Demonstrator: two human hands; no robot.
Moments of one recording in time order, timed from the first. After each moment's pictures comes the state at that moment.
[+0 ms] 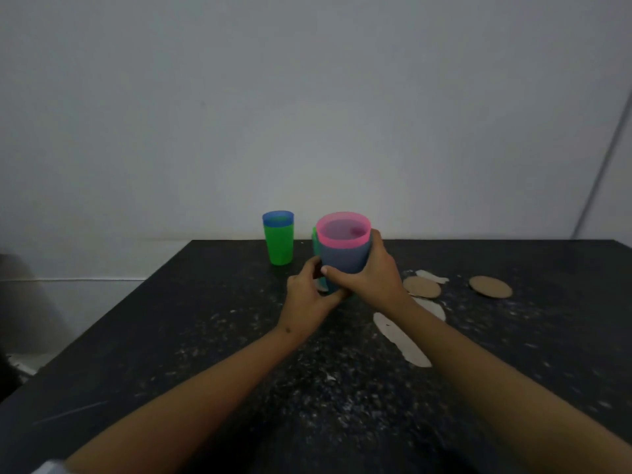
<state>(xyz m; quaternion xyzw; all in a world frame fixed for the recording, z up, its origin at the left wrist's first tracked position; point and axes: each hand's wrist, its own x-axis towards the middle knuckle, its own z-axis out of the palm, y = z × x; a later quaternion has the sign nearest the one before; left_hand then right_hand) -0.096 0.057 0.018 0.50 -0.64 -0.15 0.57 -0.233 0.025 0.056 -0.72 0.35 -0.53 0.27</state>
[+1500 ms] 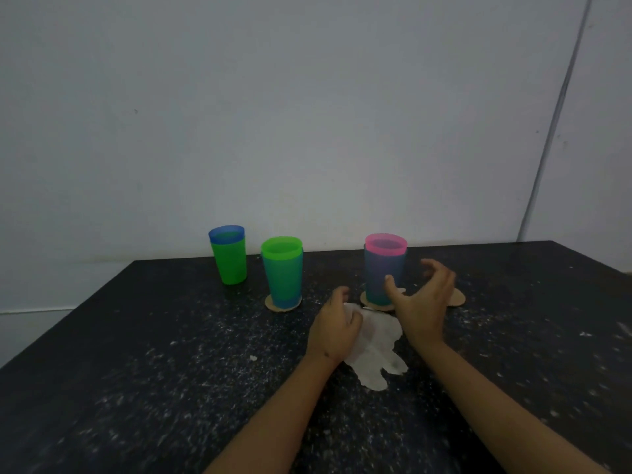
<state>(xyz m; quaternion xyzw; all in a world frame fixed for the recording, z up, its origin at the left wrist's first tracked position) -0.202 0.003 -0.013 0.58 -0.69 -0.17 0.40 -0.348 -0.015 0.010 -0.55 0.53 -0.65 0.02</state>
